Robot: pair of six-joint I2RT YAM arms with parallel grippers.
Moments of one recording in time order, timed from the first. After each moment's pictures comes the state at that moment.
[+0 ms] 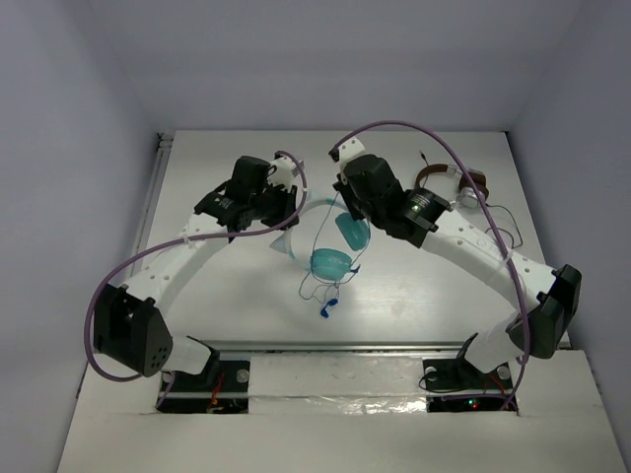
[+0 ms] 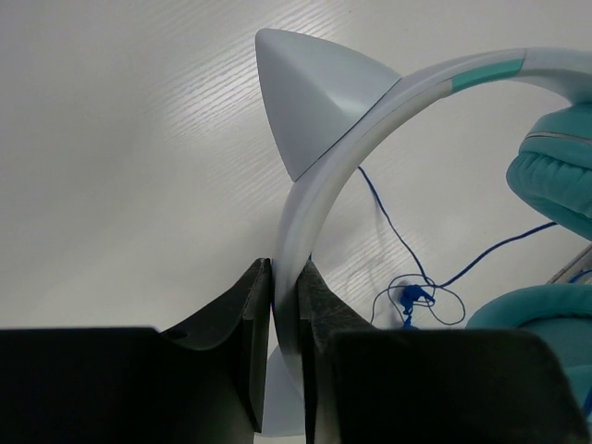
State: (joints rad) left arm -0.47 1.38 1.18 -0.53 0.27 -0.07; right arm 0.85 1.51 1.54 -0.63 0.46 0.03
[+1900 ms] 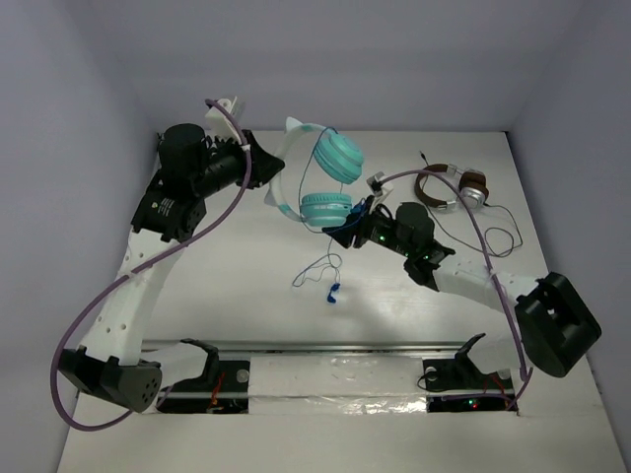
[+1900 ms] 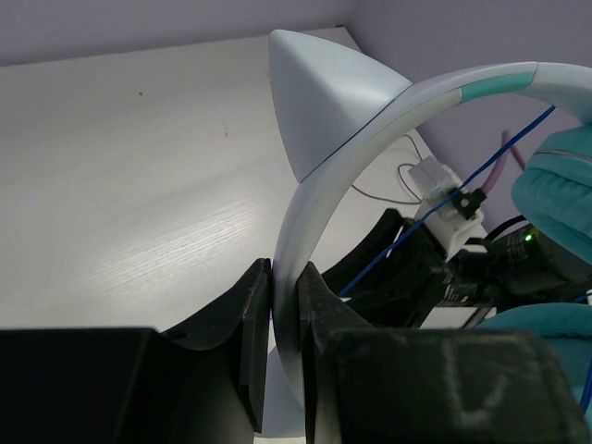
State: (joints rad) left arm -0.33 1.18 1.40 -0.45 0.43 -0.36; right arm 0.65 1.35 0.72 0.58 -0.34 0.48
